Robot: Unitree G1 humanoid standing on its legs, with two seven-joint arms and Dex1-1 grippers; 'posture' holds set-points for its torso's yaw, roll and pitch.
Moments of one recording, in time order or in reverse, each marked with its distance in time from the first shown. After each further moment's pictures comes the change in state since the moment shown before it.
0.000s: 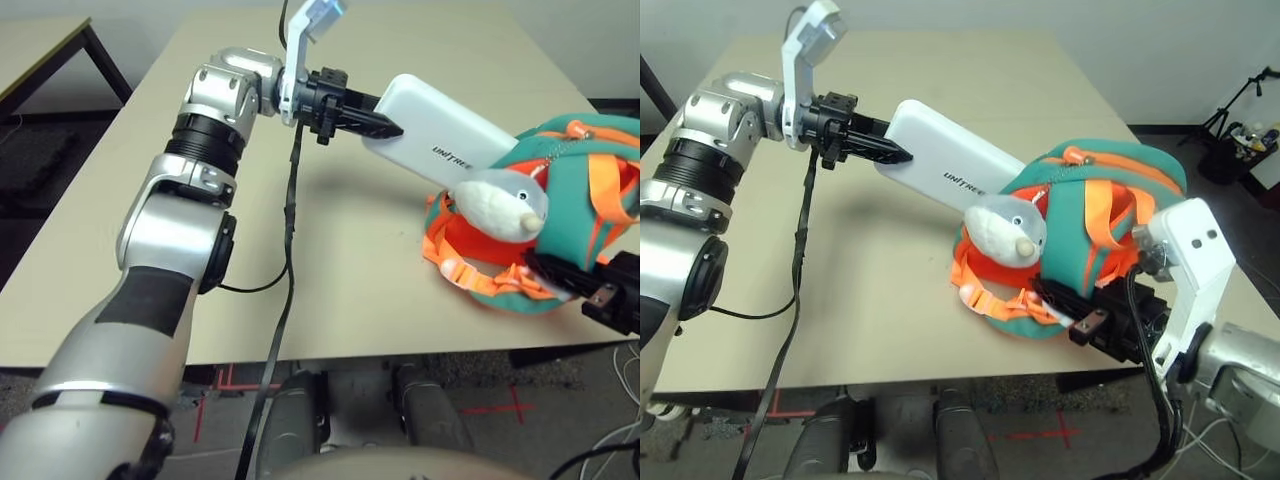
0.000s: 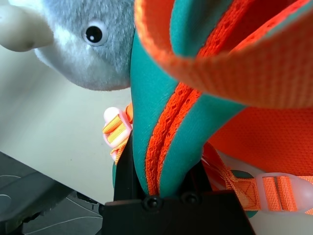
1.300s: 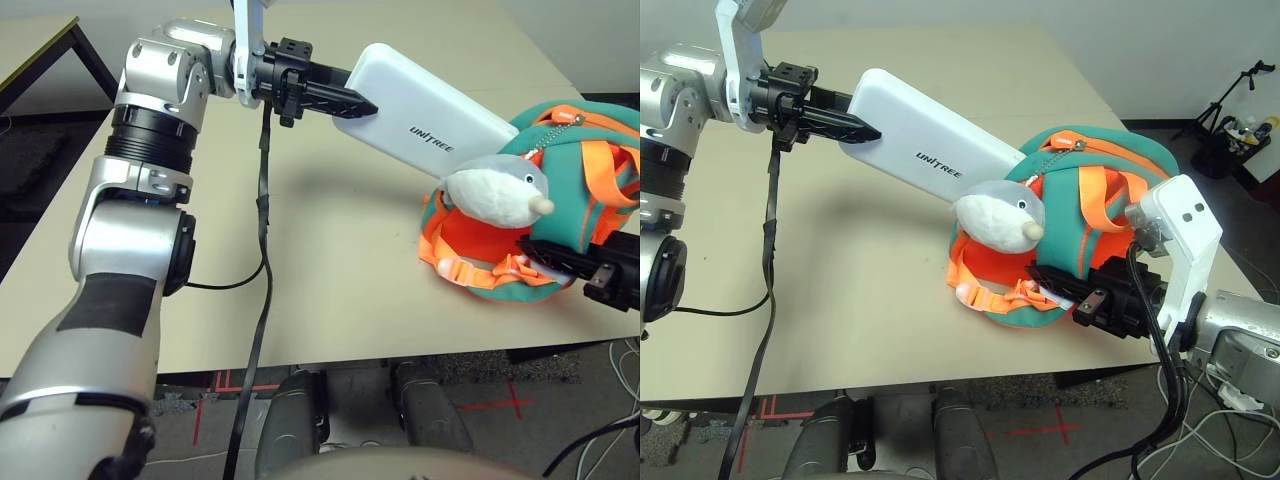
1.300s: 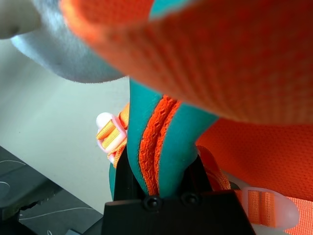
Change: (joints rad) left arm 0.085 0.180 0.024 -0.315 -0.102 0.223 0.006; right arm -0.184 -0.048 0.119 0.126 -0.136 0.051 0.200
